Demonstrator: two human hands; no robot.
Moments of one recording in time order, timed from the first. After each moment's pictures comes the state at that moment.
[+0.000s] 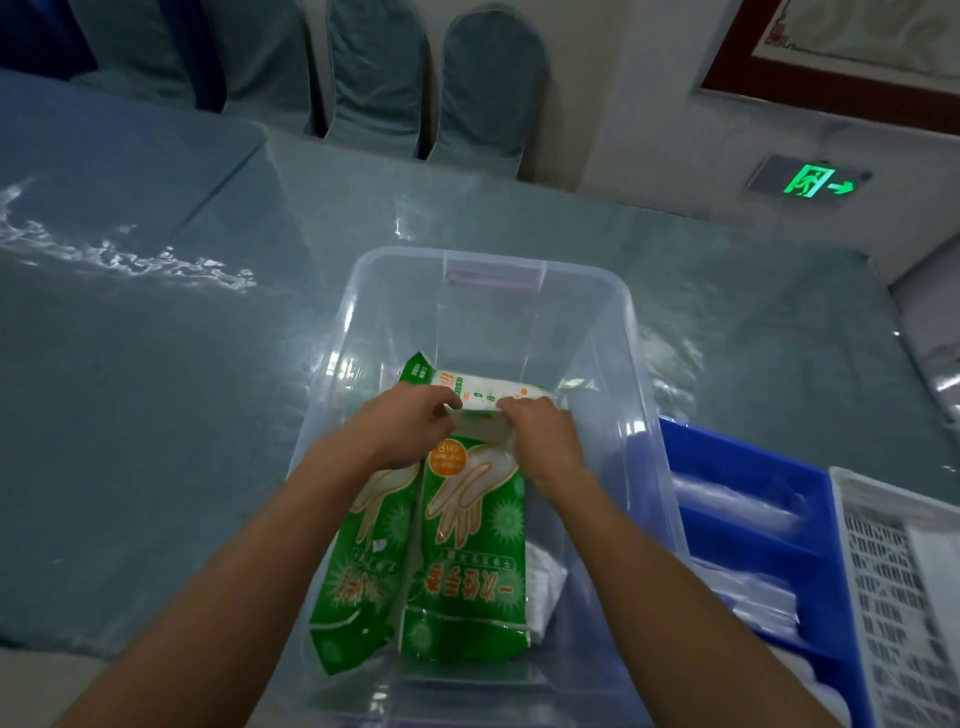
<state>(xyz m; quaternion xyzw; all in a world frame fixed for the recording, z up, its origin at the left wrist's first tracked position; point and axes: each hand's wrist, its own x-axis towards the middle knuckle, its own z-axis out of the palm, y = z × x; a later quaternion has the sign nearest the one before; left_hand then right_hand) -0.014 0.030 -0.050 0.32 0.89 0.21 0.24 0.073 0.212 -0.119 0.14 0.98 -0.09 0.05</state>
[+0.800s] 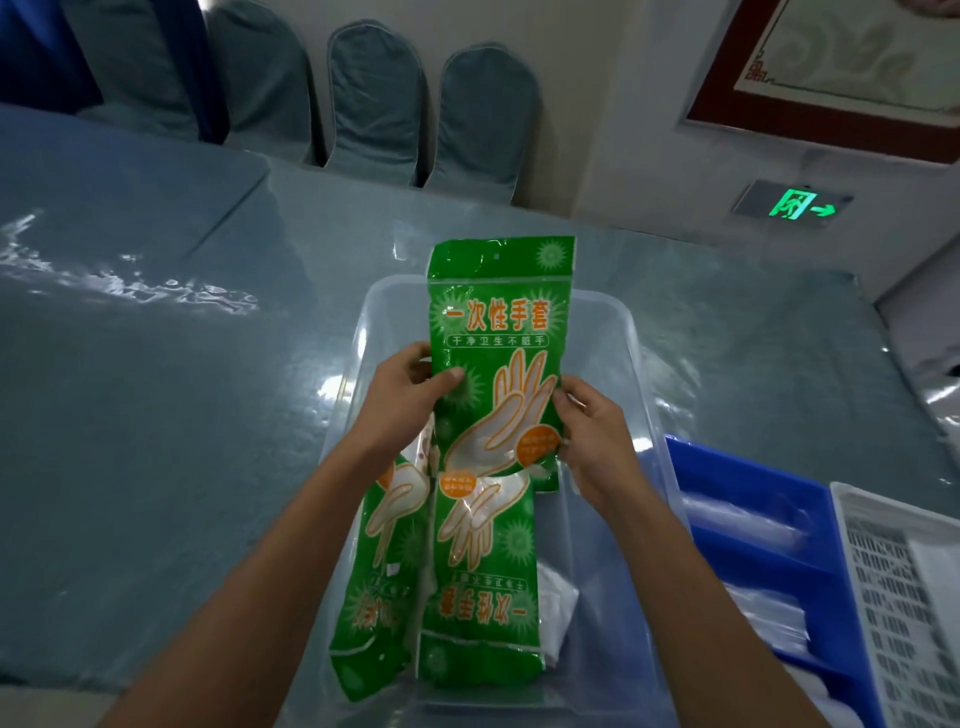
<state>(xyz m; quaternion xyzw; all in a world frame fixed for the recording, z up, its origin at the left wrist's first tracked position) -0.020 0.030 -0.018 0.12 0.71 0.66 0.23 0.094 0.203 -0.032 0.30 0.61 -0.72 -0.13</state>
